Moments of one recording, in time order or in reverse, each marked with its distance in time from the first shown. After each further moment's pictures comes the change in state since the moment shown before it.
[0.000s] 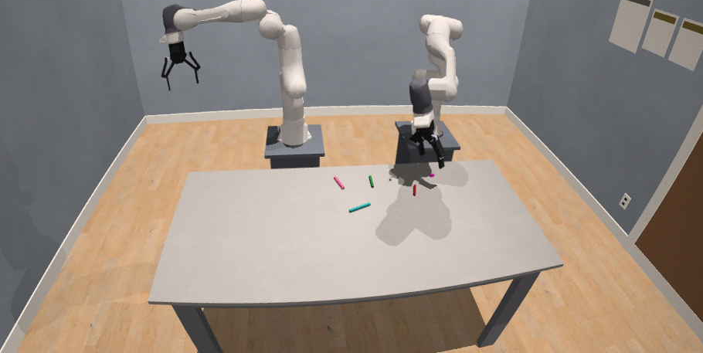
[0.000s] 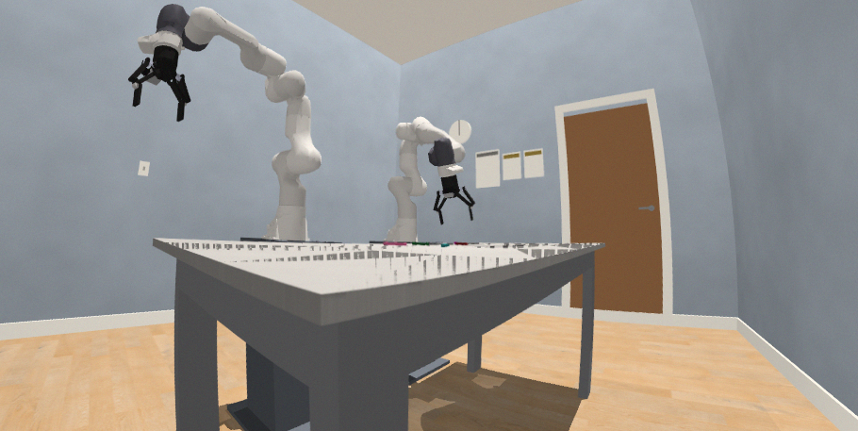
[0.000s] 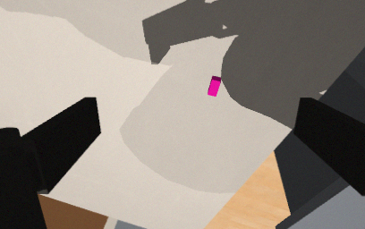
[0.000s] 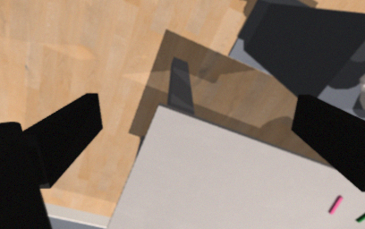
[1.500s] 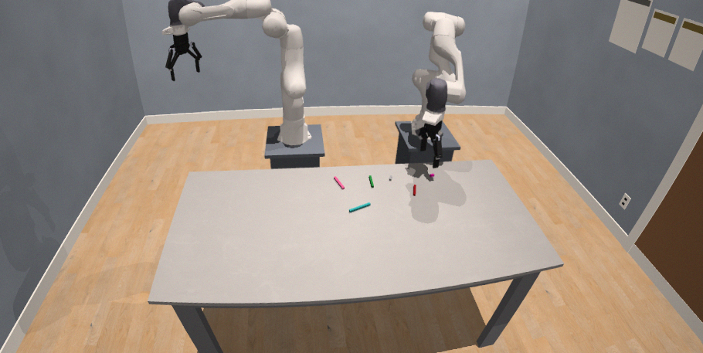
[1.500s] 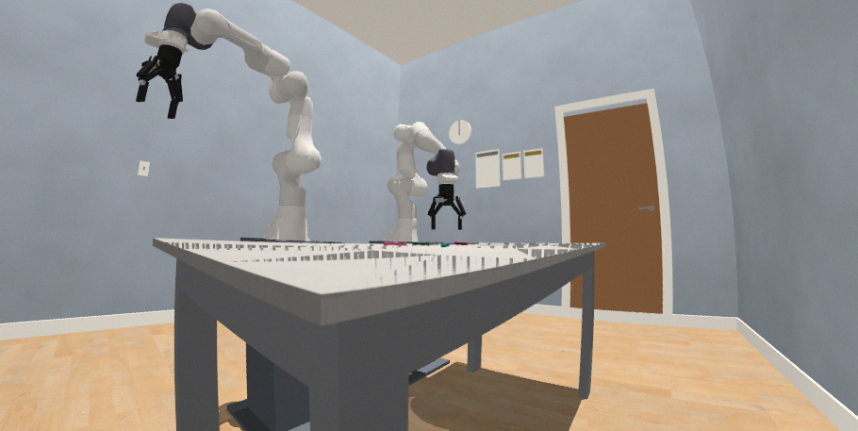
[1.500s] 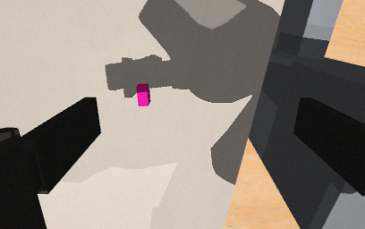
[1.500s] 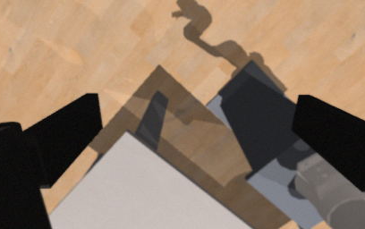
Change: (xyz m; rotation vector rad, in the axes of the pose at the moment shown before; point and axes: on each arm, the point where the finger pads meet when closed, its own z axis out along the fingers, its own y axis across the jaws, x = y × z) left arm -0.029 0.064 0.037 -0.106 0.242 0.233; right arm 0.061 0.026 -0.039 -0.007 0.158 -0.341
